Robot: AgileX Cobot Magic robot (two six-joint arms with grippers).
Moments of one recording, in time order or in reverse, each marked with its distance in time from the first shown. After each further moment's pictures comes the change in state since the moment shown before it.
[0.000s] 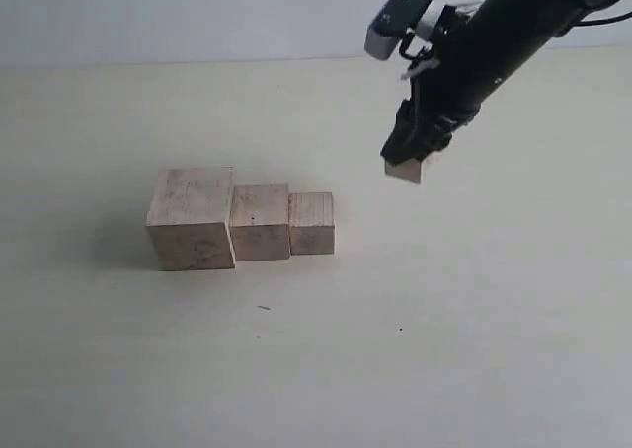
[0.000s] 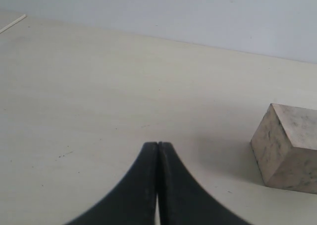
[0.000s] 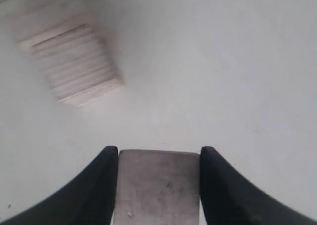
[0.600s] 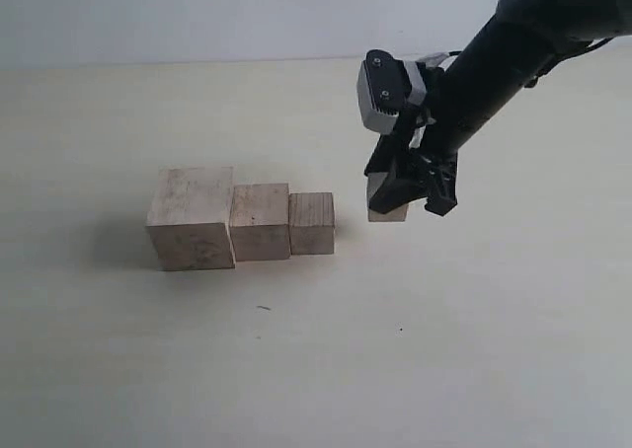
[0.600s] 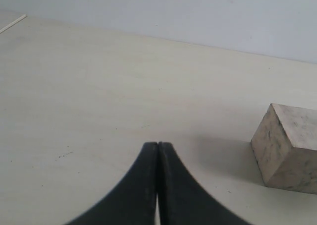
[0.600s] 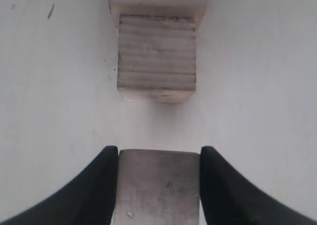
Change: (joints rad) left arm 0.000 0.000 0.000 0.000 0.000 0.000; right arm 0.000 0.104 0.026 0.145 0.055 -0.522
